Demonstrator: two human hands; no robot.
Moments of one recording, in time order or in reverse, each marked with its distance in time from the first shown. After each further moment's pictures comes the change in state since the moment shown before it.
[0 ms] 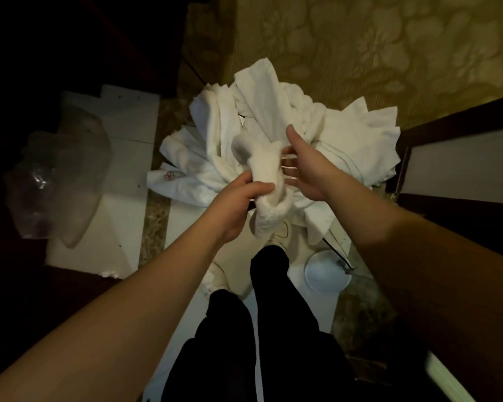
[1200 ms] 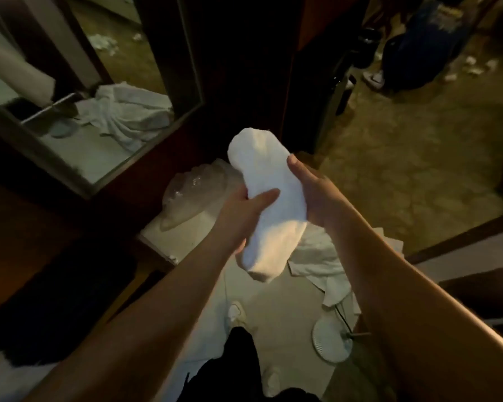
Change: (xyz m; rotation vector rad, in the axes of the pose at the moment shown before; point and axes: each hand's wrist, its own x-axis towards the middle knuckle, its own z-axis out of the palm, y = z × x) left_hand -0.527 -0.070 -0.025 0.025 0.456 0.642; right_hand -0.483 0.102 0.207 -0.290 -0.609 -0.566
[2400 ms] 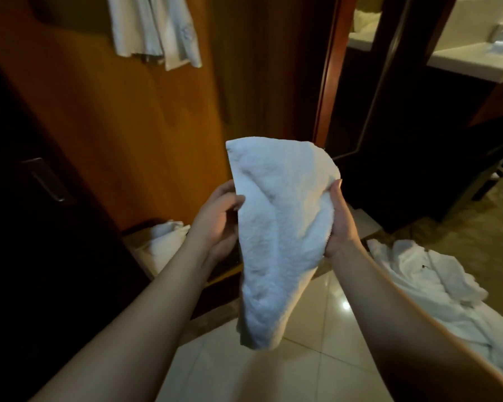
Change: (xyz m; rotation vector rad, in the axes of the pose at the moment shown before) left_hand -0.534 -0.077 -0.343 -0.703 0.427 0.242; right_hand -0.293 0.171 0.465 0.315 -0.219 0.038
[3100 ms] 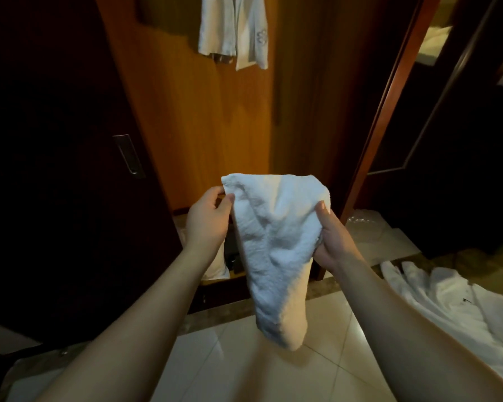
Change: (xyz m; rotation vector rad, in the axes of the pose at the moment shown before) left_hand -0.057 0.021 -0.097 0.899 0.532 0.442; right_hand -0.007 0.083 0.041 -0.123 -0.190 0.039
